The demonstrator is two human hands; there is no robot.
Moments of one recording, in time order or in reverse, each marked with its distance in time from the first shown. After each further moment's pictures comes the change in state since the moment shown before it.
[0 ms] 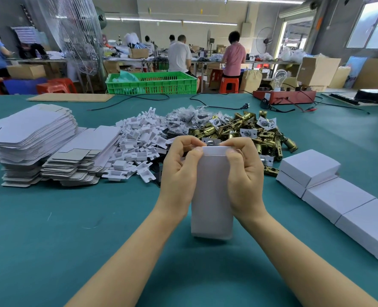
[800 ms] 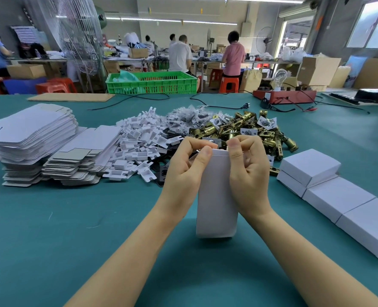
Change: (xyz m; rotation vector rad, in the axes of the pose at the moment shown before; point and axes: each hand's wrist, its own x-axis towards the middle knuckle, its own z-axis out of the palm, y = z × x) left_hand -0.001 -0.002 -0.005 0.009 -0.165 0.003; right_hand 0.007 0.007 -0.007 -0.094 0.014 -0.088
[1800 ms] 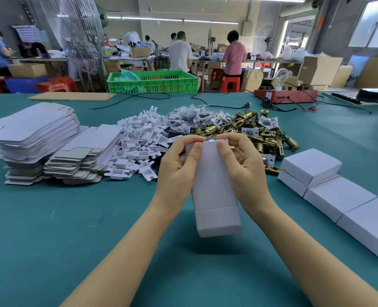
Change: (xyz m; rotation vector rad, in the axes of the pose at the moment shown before) left_hand 0.002 -0.003 -0.008 0.128 0.108 0.106; right_hand 0.002 -0.006 -0.003 0.055 -0.204 0.202
